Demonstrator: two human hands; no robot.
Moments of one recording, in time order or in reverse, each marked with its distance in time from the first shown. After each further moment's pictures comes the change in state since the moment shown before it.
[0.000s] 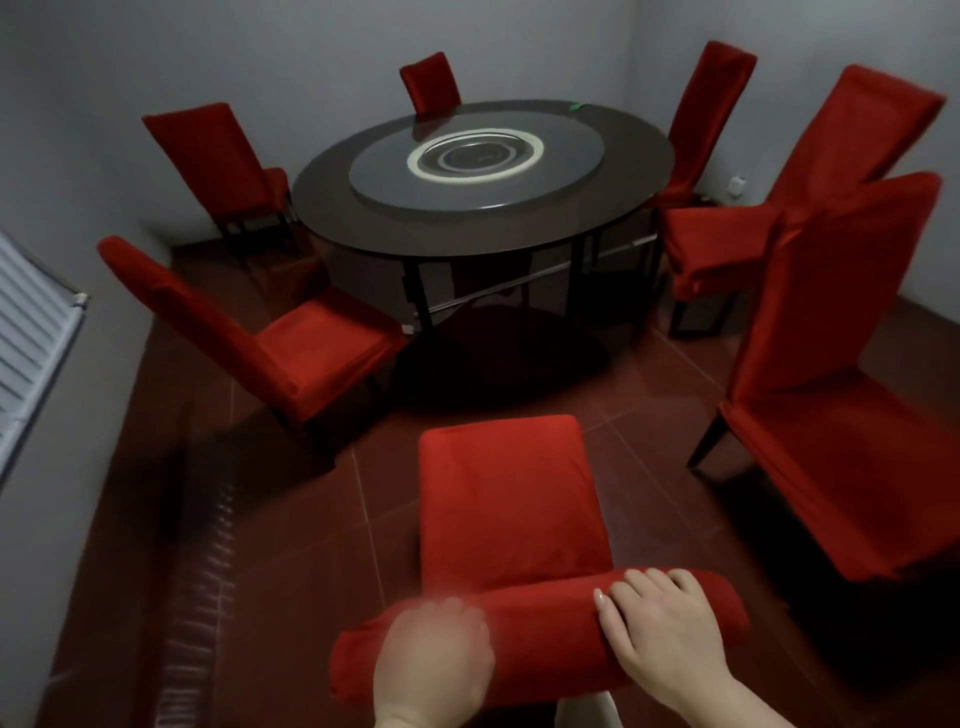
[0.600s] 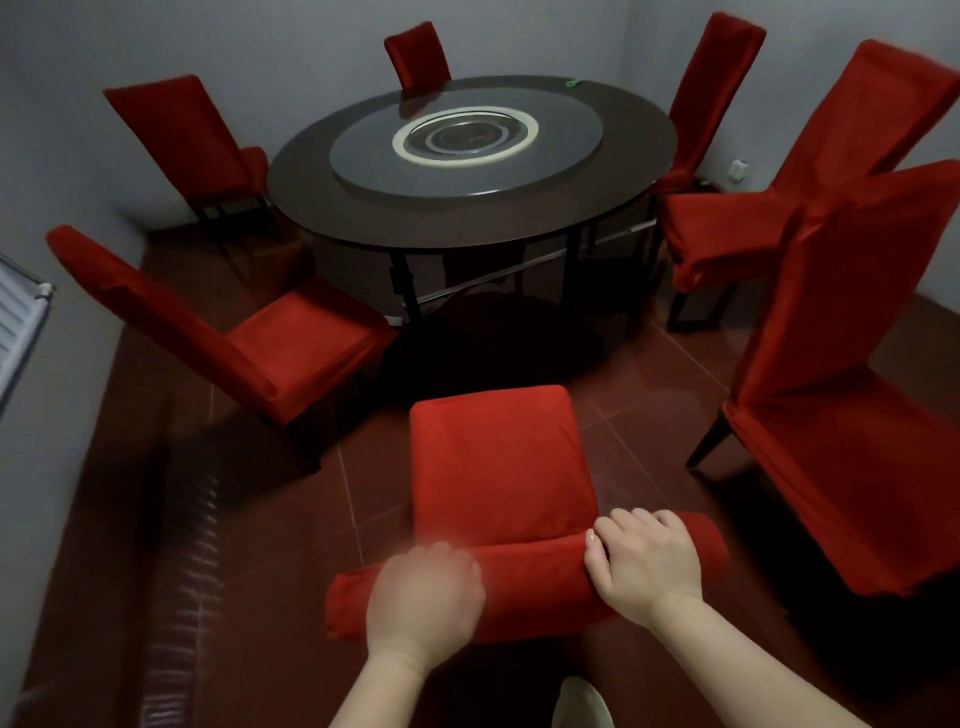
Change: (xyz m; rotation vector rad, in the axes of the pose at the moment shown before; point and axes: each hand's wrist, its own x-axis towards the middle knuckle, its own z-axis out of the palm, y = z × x) left_hand 0.104 -0.033 0.030 0.079 -0.040 -0.020; right_hand 0.100 0.037 0.053 -0.036 -0.014 0.032
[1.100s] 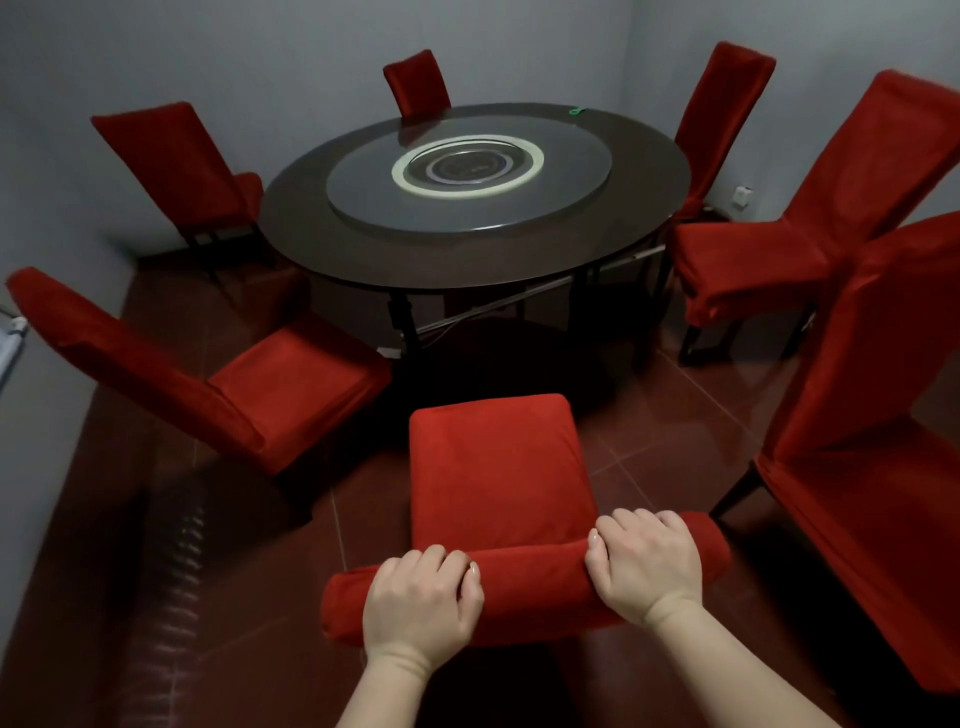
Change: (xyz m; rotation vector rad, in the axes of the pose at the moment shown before) left_hand 0.122 -0.072 0.056 0.052 0.137 0.001; right_hand 0.132 0.011 0.067 -0.056 0.032 0.021
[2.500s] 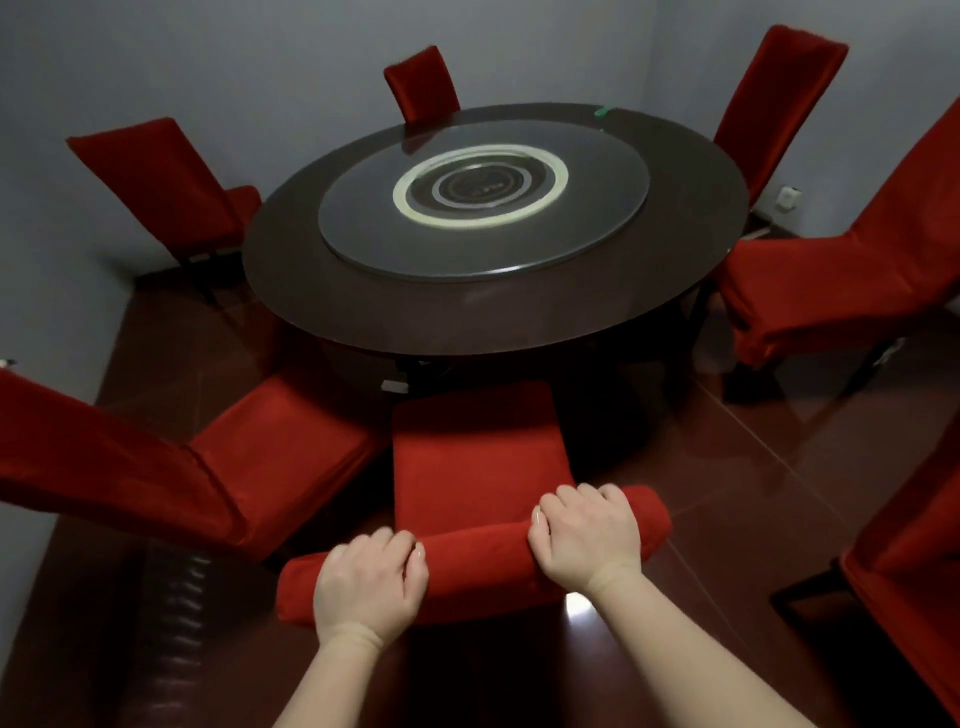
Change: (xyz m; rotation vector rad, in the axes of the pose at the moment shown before) left_hand 0.224 -0.139 0.109 0.111 -0.158 -0.075; right_hand 0.266 0.000 0.139 0.054 0.002 -0.043
